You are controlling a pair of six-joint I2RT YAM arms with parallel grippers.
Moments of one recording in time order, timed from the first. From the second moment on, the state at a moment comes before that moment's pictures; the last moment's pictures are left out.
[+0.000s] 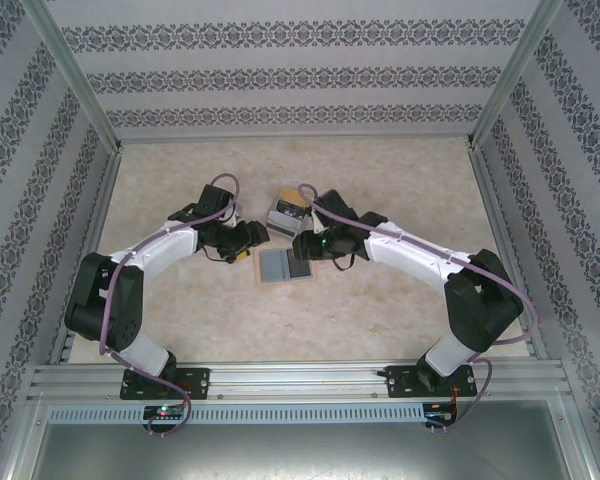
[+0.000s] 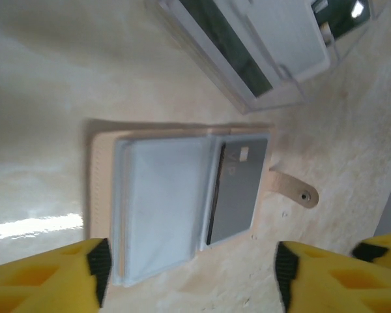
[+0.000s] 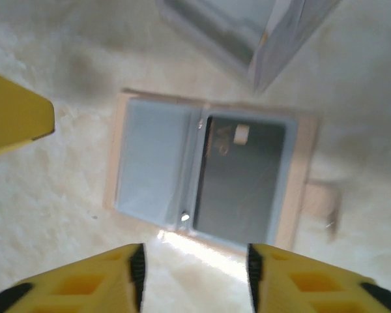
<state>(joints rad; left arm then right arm) -0.32 1.59 0.99 -0.46 0.48 -0.77 0.68 1.61 1.10 -0.49 -0.20 0.59</state>
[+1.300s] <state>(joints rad) -0.46 1.80 1.01 -0.29 0.52 -0.88 0.66 1.86 1.13 -0.38 -0.17 0.73</state>
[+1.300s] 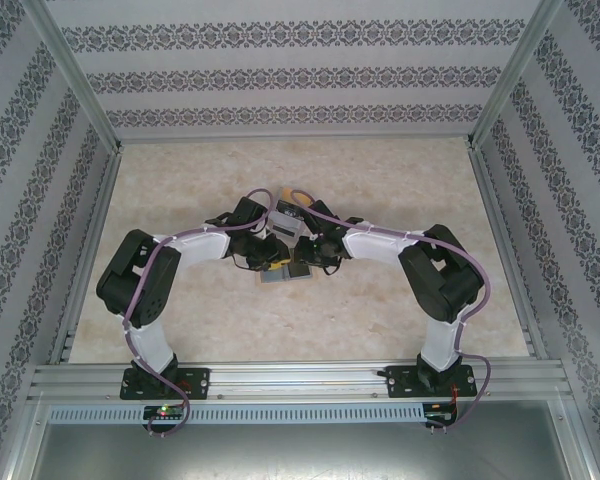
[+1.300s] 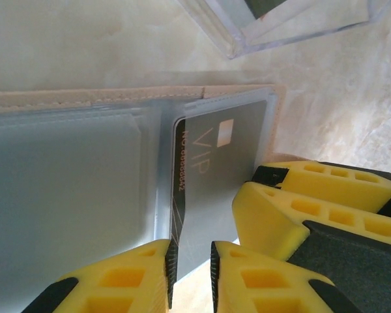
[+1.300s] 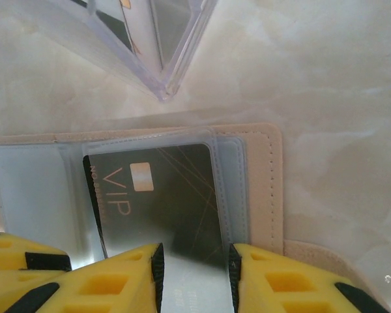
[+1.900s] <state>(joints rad) -0.46 1.82 1.00 -0.26 0.50 -0.88 0.64 1.88 1.13 -0.35 -0.28 0.73</state>
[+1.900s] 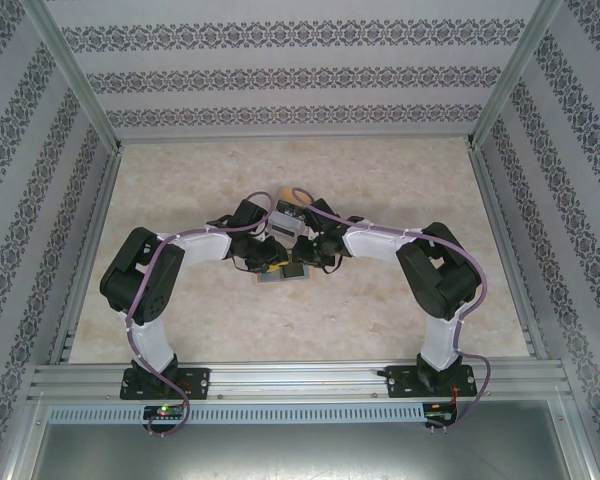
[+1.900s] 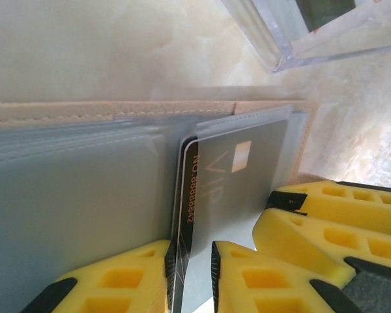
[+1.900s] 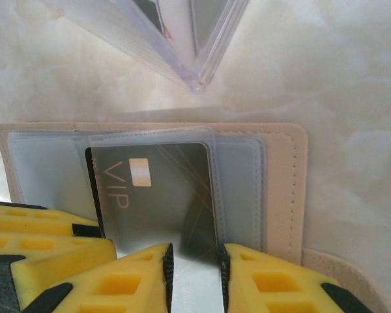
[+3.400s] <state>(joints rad) -0.40 1.76 0.84 0.02 0.63 -0.83 0.63 1.93 1.18 -0.39 -0.30 0.73</state>
